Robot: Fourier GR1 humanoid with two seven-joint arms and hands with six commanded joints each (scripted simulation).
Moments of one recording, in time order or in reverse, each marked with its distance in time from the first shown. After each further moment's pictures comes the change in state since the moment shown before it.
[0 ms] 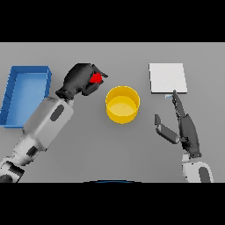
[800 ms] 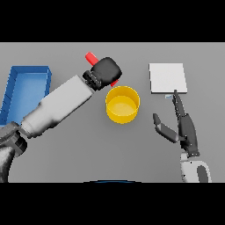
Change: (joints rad) left arm -0.404 0.019 -0.451 0.256 -0.344 -0.316 -0.084; right arm -0.012 0.025 -0.012 0.028 -0.006 -0.023 -0.001
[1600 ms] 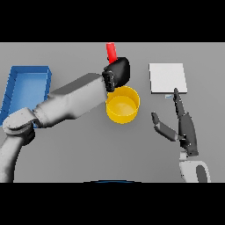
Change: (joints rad) left arm -0.219 -0.059 -0.376 0.137 -0.233 0.019 -0.085; right arm -0.009 0.003 0.010 -0.015 0.042 -0.030 0.025
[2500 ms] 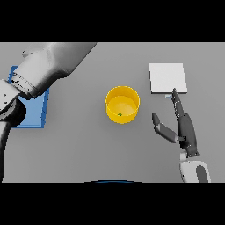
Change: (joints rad) left arm -0.373 0.106 0.091 0.277 0.139 0.079 -0.007; right arm 0.006 -0.003 0.003 0.006 -0.025 0.026 -0.061
